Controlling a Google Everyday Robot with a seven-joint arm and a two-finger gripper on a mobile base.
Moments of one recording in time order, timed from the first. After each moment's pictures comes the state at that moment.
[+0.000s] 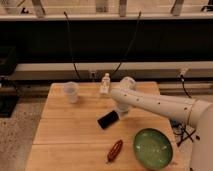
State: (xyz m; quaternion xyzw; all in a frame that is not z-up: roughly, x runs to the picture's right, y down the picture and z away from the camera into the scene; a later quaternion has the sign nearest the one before) arm 0.097 0.171 0.840 -0.32 -0.02 -0.11 0.94
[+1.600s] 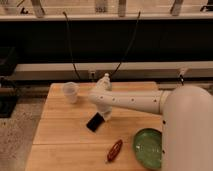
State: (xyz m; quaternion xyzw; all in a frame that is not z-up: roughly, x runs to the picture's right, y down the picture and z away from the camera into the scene) arm 0.001 0.182 0.861 -0.33 -0.03 -0.22 0.92
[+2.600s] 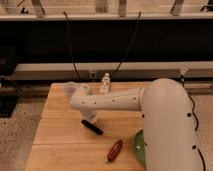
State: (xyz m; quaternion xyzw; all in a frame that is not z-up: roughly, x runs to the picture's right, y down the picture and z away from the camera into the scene) arm -0.073 0.201 0.857 -0.32 -0.04 -0.29 0.90
